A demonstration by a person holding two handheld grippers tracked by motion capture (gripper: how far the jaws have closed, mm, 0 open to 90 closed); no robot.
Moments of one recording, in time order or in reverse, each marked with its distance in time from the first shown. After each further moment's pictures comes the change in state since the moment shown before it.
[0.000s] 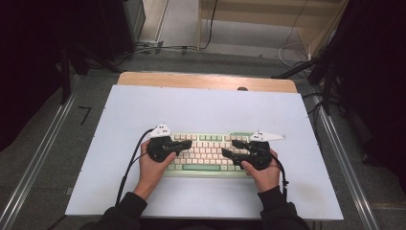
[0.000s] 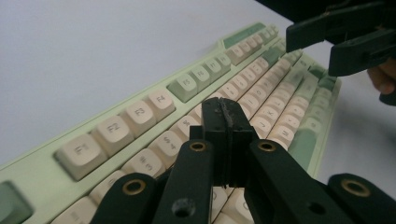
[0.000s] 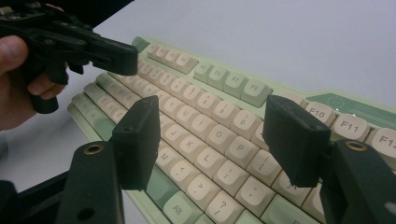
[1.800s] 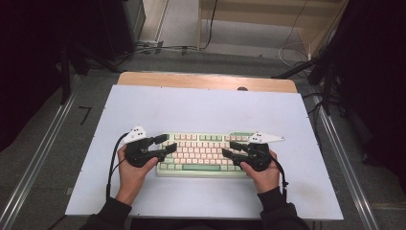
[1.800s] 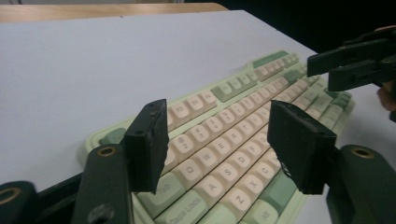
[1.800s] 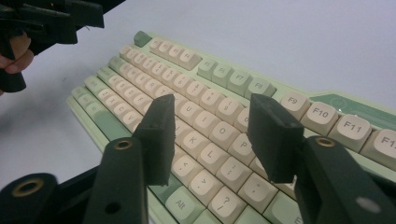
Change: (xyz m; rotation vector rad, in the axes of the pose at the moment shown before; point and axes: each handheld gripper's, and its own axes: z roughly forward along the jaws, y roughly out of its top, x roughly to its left) left arm 0.007 -0.014 -0.065 -0.125 0.135 -0.049; right arm 0.006 -0.001 -0.001 0.005 -0.012 -0.040
